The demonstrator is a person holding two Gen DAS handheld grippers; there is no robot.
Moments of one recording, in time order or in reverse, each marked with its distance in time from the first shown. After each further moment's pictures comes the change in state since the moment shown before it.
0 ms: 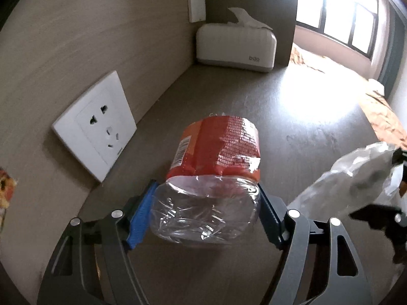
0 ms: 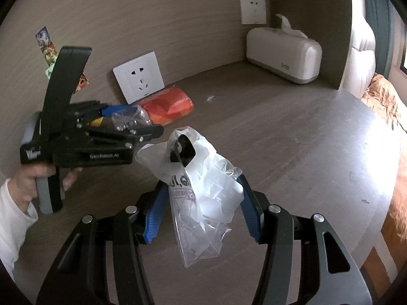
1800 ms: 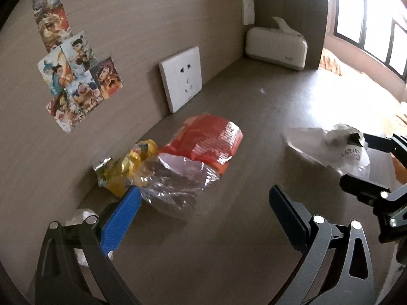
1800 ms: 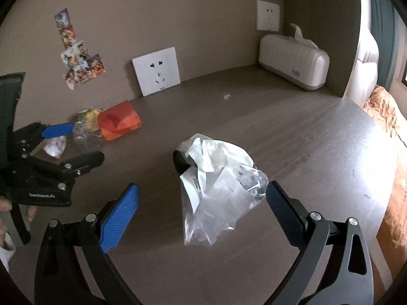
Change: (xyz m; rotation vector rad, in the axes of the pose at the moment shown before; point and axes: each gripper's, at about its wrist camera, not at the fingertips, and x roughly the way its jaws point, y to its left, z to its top) left arm -0.085 0.014 -0.076 -0.169 0.016 0.197; right arm 0.005 0.034 -0.015 -0.064 -0.002 -0.022
